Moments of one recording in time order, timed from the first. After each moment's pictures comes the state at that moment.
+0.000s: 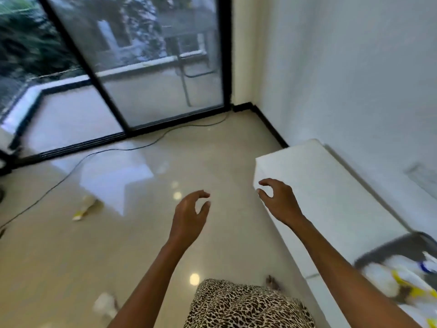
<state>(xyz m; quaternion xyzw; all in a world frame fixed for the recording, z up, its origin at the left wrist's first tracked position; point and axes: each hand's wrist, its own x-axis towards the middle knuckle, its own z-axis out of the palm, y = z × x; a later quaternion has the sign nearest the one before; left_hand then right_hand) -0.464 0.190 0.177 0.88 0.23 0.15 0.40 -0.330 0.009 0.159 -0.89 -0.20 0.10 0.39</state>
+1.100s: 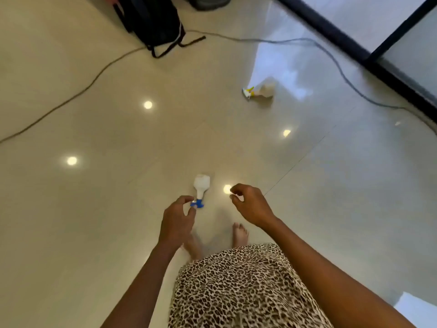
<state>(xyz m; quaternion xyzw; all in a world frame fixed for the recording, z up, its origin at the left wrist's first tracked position) -0.820 0.513 -0.010 0.45 0.77 0.15 0.42 -0.635 0.556 -0.028 -0.64 -0.60 0.47 0.04</state>
